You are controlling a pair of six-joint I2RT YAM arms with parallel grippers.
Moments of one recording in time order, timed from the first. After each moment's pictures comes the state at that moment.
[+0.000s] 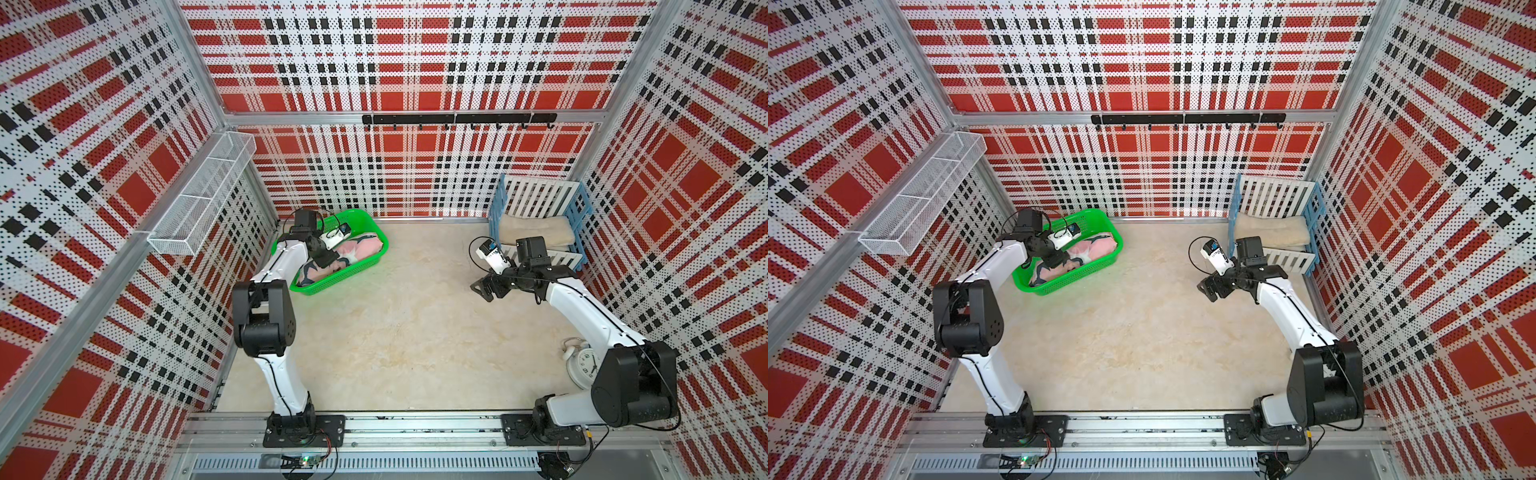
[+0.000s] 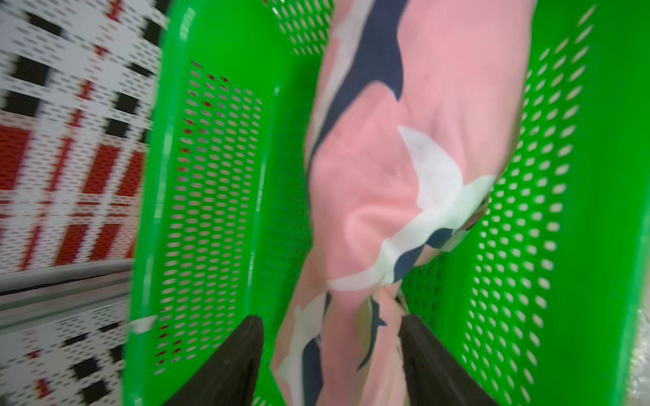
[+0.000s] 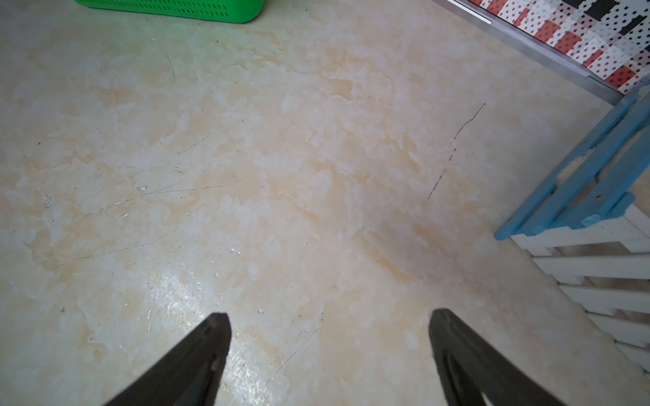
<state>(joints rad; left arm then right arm) 0.03 1.87 1.54 -0.53 0.16 0.94 0.14 1.43 1.10 -0.56 -0.41 -0.45</state>
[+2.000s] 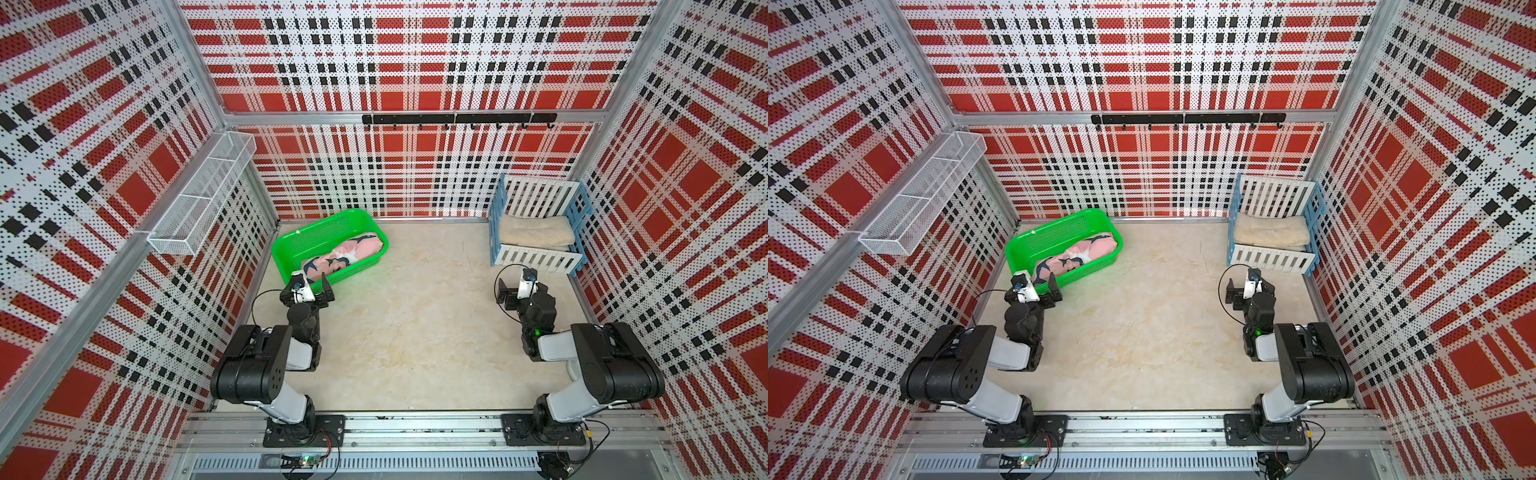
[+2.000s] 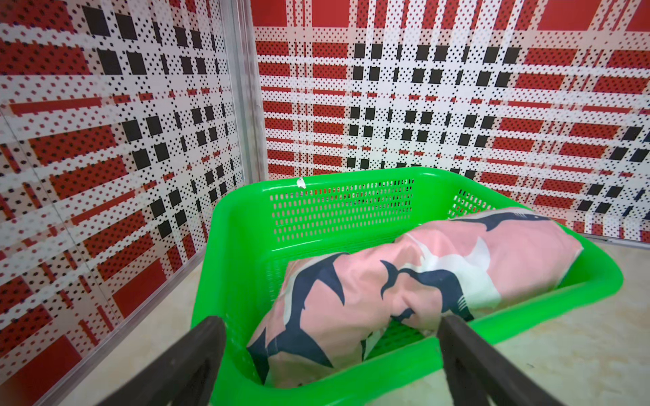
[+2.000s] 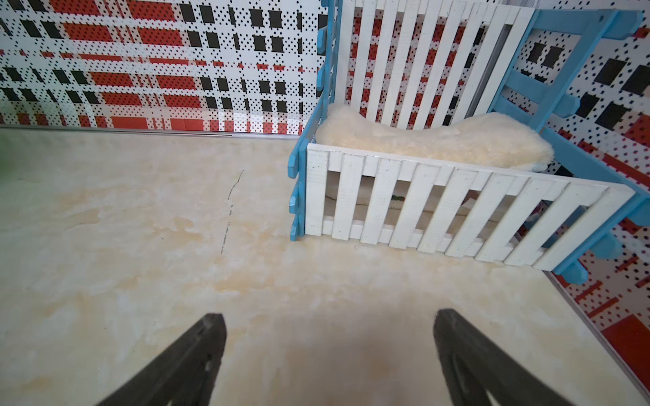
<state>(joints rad) -0.02 1.57 0.22 1.35 -0.24 -0.05 0.03 1.55 0.30 1.06 0.07 -0.03</state>
